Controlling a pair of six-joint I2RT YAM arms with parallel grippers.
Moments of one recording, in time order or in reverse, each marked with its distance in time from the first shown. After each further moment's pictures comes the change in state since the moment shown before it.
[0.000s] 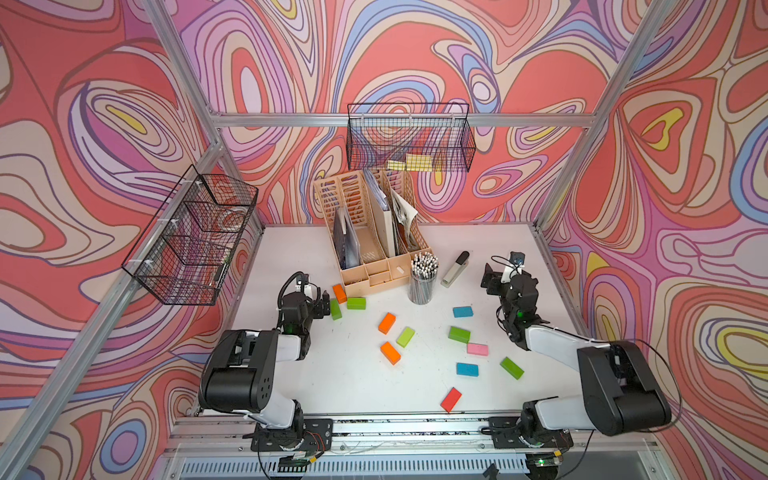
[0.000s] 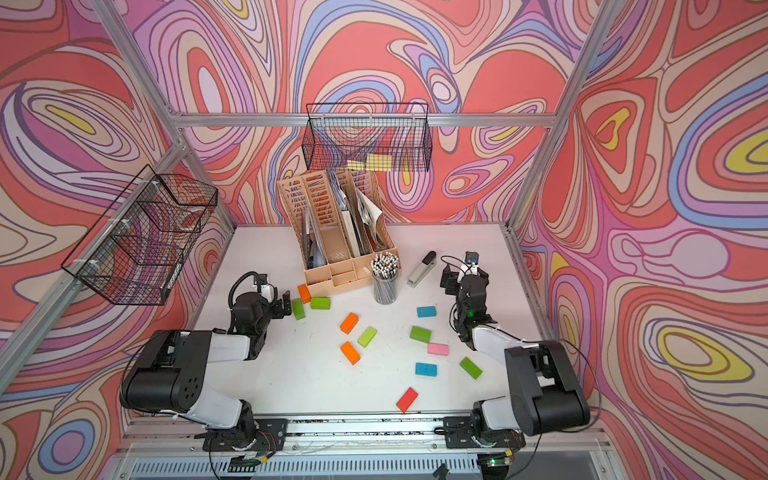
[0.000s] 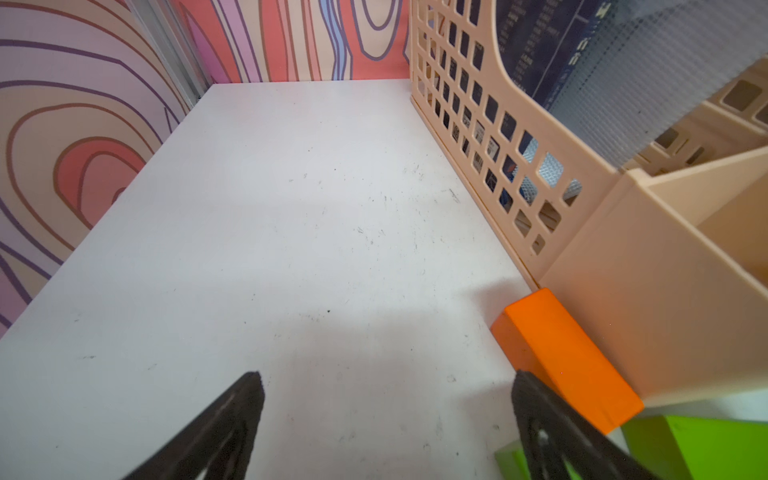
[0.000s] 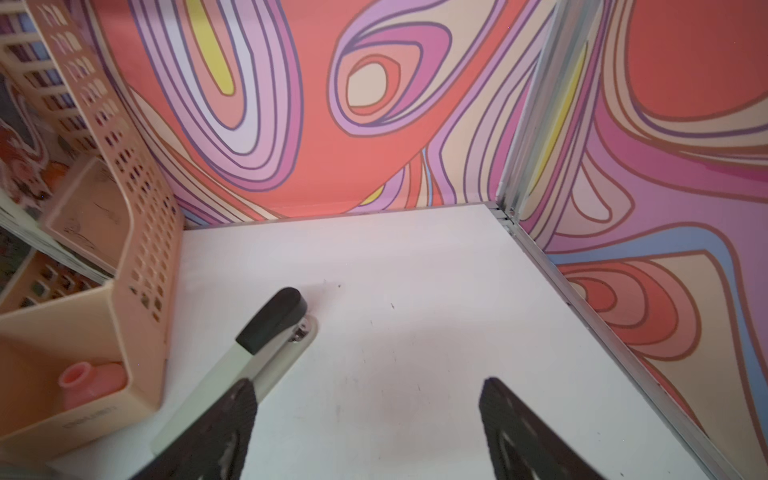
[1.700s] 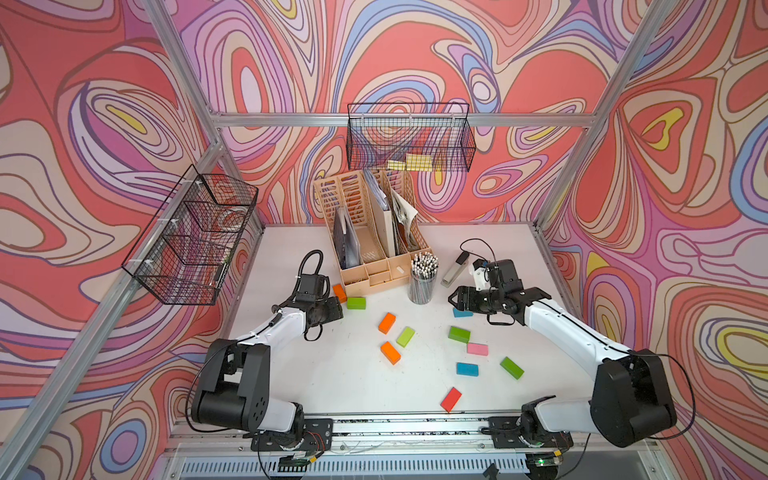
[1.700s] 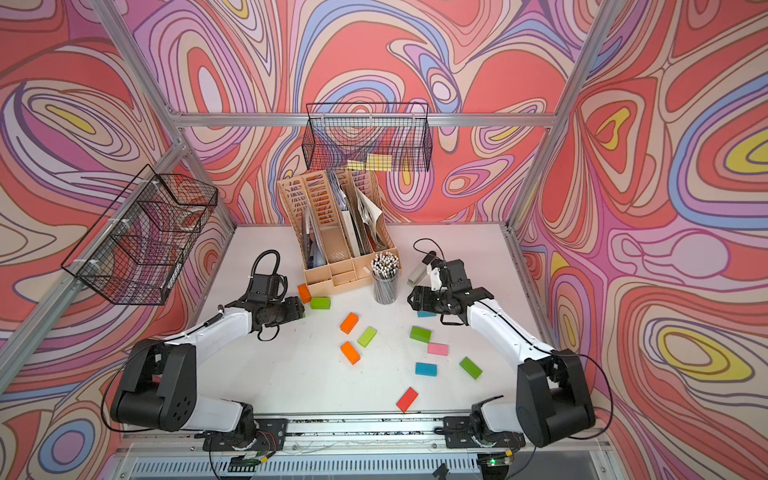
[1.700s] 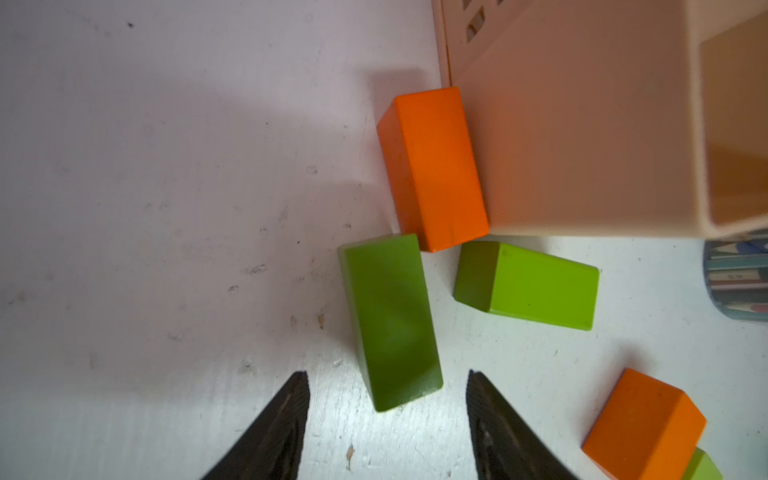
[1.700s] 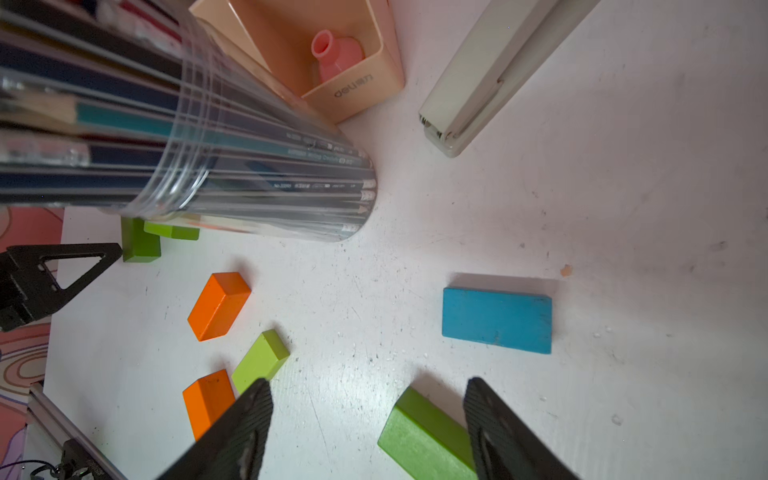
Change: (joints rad) left arm -0.129 -0.062 0.370 -1.017 0.142 -0.434; right arm 0.141 0.014 0.322 -1.031 -0.528 0.279
